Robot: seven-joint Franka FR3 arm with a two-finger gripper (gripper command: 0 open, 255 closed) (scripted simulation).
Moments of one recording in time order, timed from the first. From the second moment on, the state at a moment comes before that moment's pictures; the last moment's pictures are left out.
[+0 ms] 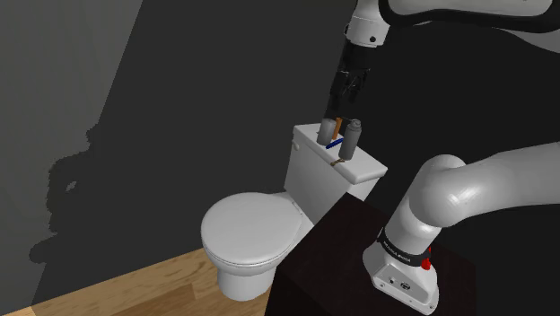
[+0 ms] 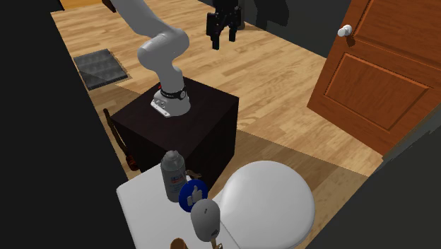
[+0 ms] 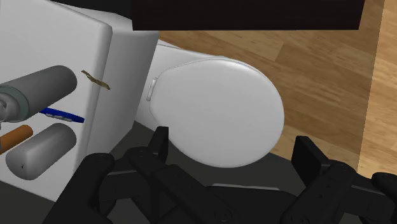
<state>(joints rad) -0.02 -0.83 0.03 -2.40 -0.07 1.60 0.07</state>
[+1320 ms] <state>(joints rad) -0.11 -0.28 -0.31 -2.15 -0.10 1.84 -0.24</state>
